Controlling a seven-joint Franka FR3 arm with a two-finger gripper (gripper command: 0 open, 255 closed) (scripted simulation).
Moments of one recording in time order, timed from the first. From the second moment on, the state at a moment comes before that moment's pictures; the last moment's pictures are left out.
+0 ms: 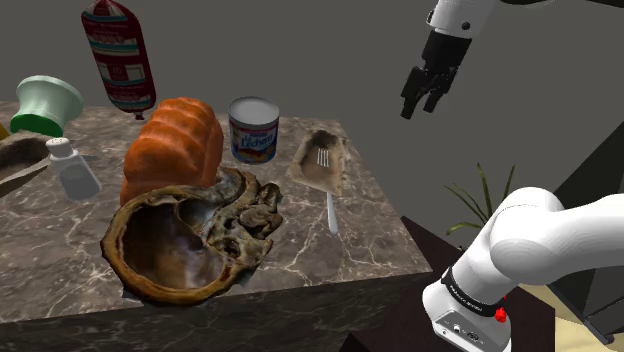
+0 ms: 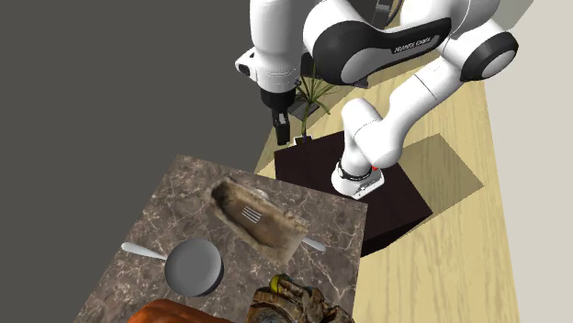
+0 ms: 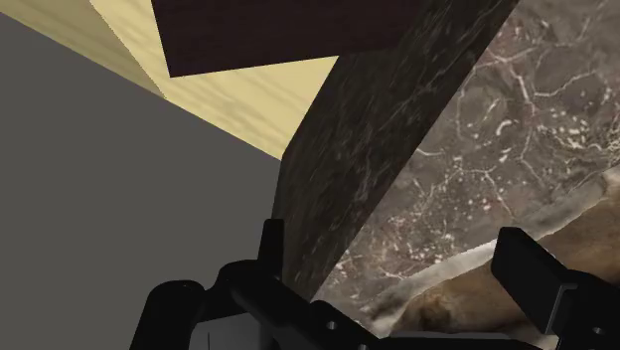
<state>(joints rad) -0.01 -0.81 -0.02 -2.30 -0.03 1.51 0.16</state>
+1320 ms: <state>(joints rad) -0.12 -0.76 0.22 -2.63 0.47 2.08 0.89</state>
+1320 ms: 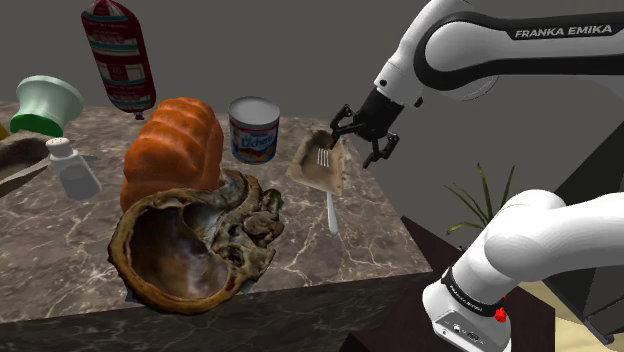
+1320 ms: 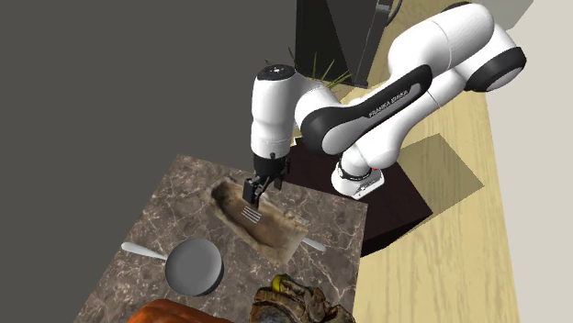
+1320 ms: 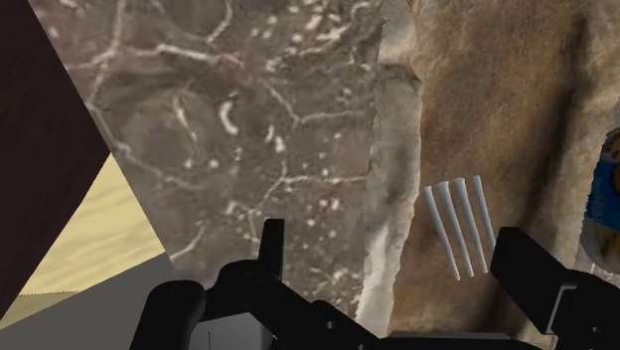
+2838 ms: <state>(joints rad) -0.12 -0.75 0.23 -2.62 0.47 2.08 0.90</state>
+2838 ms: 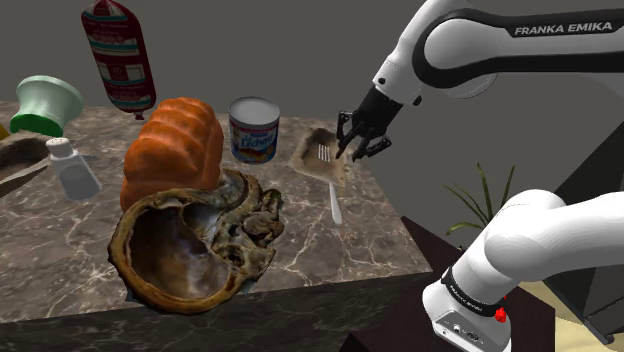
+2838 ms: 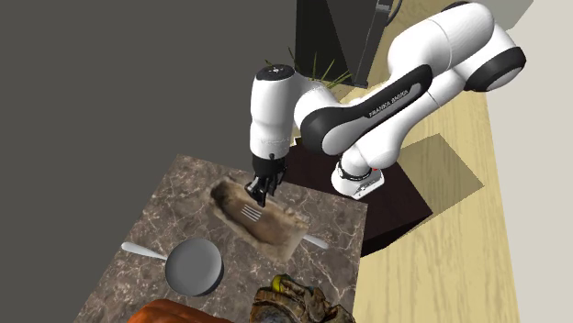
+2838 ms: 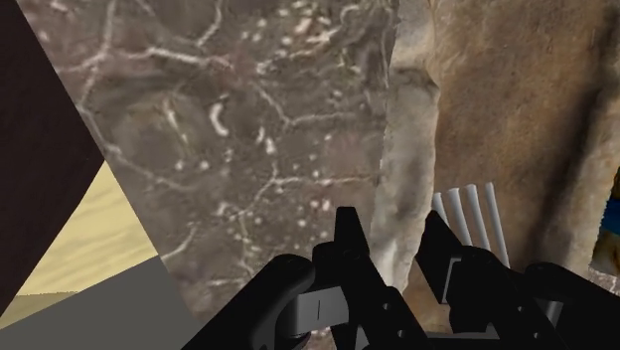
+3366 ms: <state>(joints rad) -0.13 -0.76 0.21 -2.52 0.44 1.97 0.93</state>
